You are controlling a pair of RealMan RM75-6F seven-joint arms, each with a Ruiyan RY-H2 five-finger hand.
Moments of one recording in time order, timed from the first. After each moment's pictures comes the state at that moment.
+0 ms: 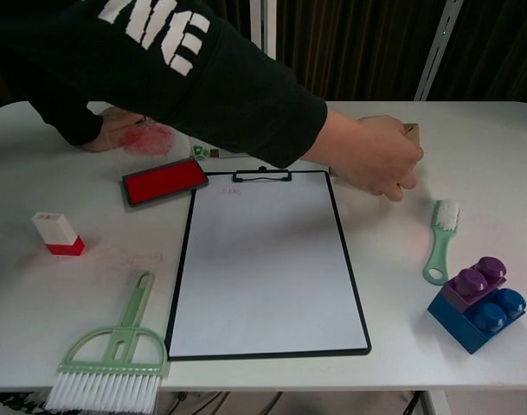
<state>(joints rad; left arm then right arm) -0.30 -1.29 -0.04 -1.40 1.50 1.35 0.02 -0.02 -1.18 0.11 -1.24 -1.43 1.54 0.14</state>
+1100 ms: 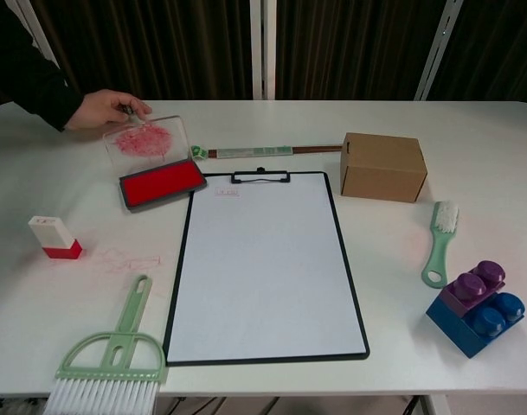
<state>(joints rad) -0.27 -1.29 -0.04 -1.40 1.51 1.40 0.00 -0.04 -1.19 0.12 -1.21 -1.42 1.56 0.17</state>
